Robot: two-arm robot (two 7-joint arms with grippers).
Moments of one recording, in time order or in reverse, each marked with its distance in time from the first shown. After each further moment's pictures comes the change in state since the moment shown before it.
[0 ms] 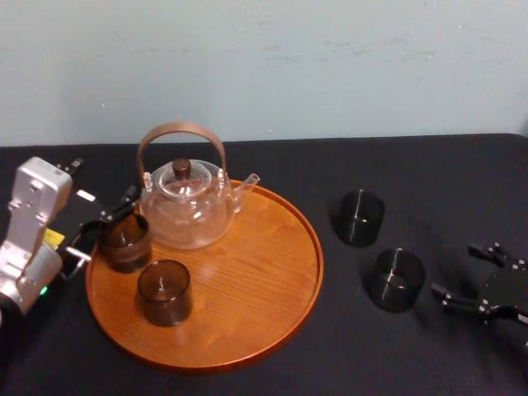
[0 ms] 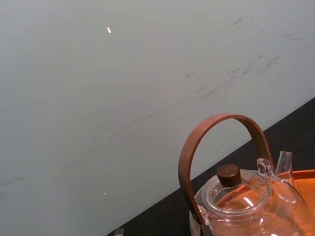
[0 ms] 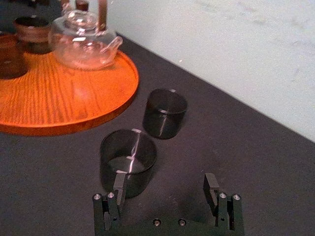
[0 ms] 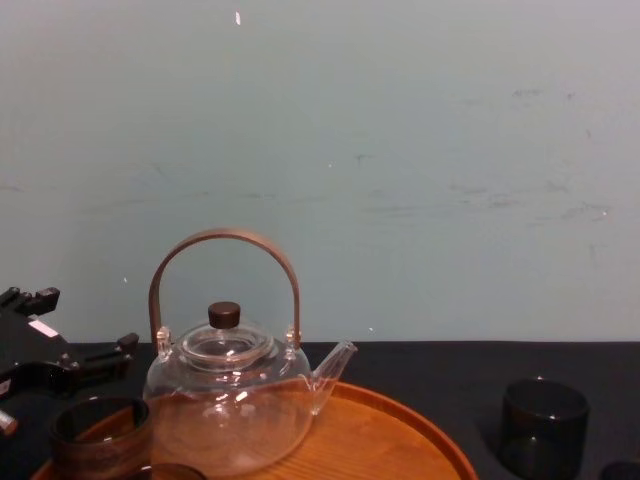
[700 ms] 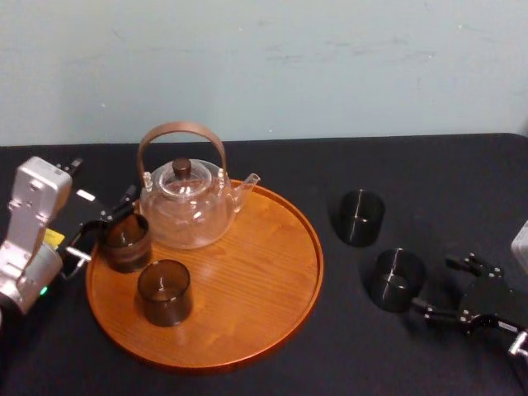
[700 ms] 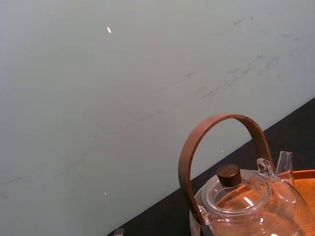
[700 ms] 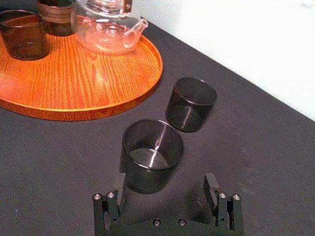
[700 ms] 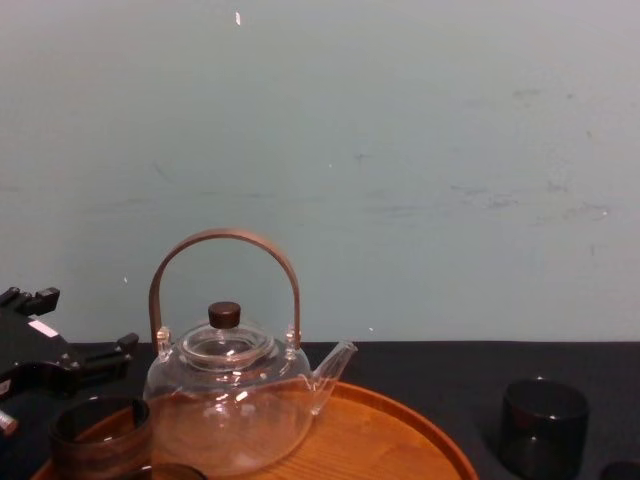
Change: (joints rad) left arm 0.000 0.000 0.000 0.000 0.000 0.000 0.000; right arm 0.064 -0.046 -0.036 0.042 -0.073 0.049 0.097
